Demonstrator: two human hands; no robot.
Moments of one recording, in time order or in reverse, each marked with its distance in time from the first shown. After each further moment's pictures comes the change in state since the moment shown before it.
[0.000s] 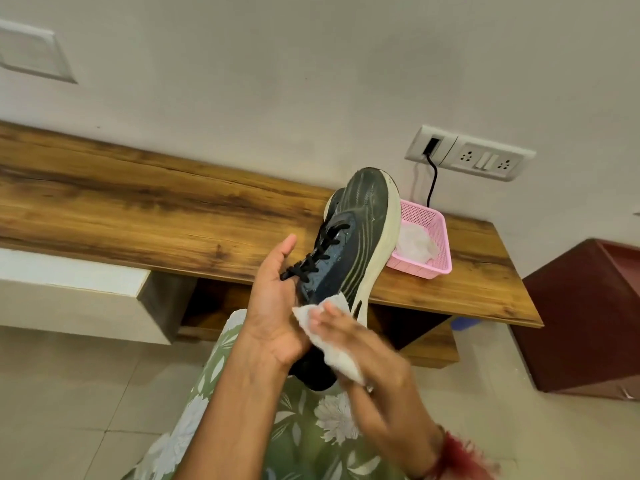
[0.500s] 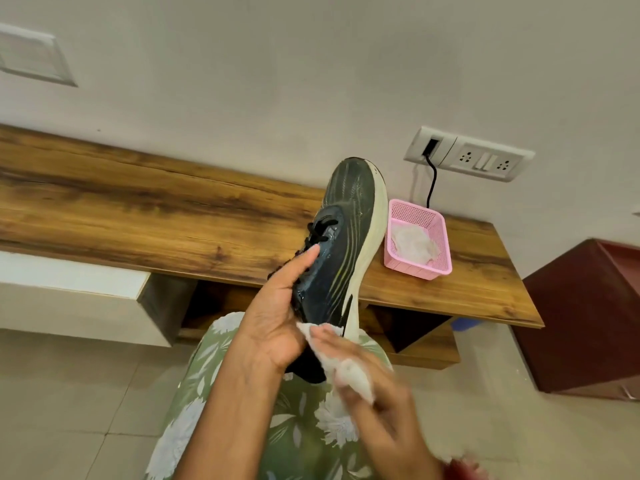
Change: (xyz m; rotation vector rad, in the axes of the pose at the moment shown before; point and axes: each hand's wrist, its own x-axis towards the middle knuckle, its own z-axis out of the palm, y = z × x) left_hand 0.007 -0.001 -0.004 0.026 -0.069 0.033; right_hand -0.015 -0.019 0.007 0.346 0.075 0.245
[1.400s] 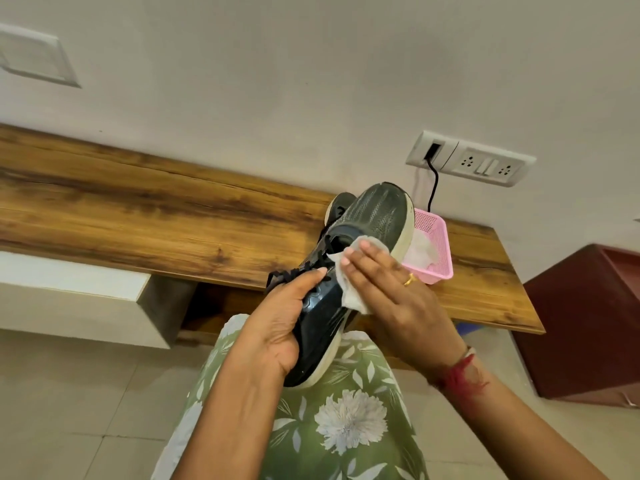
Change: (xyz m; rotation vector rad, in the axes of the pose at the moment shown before) left_hand 0.002 -0.004 0.003 0.141 0.214 0.028; right_hand 0.083 0.039 -0.062 -1.104 -0.145 -0.616
